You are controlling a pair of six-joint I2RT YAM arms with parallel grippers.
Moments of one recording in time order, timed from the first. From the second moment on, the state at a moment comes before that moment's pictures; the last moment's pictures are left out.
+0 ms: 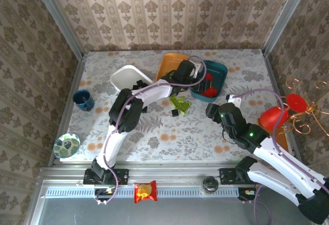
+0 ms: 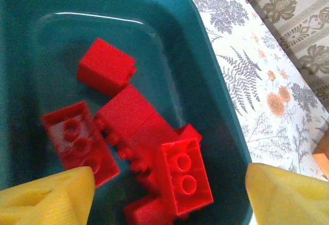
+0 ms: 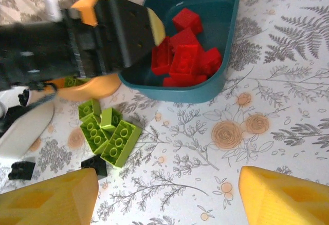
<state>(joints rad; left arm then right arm) -0.80 2.24 1.79 -0.13 0.28 -0.43 0.62 0.78 0.64 -0.49 0.45 0.75</state>
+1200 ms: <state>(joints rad) -0.72 0.81 0.52 -0.24 -0.16 -0.44 0.72 1.86 1.28 -0.38 0.18 0.51</state>
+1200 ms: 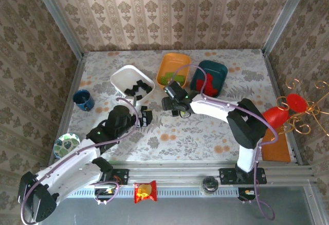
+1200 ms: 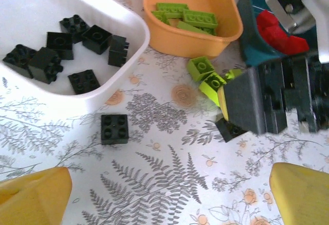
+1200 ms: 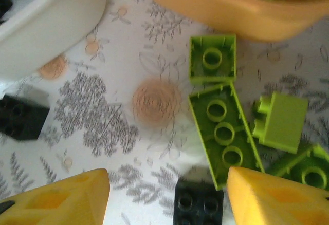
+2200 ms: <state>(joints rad) -0.62 0.74 0.49 -0.28 -0.11 -0.44 0.75 1.98 1.42 -0.53 0.16 0.37</state>
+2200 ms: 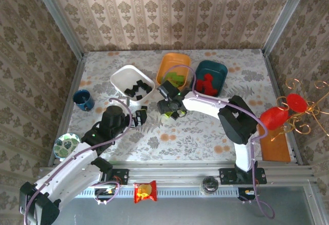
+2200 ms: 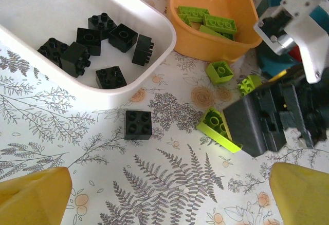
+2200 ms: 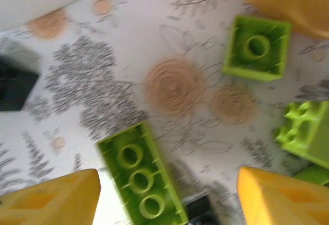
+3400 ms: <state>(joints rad) -0.60 0.81 0.49 -0.29 -0.09 -0.44 0.56 2.02 1.73 -0.39 0.03 0.40</state>
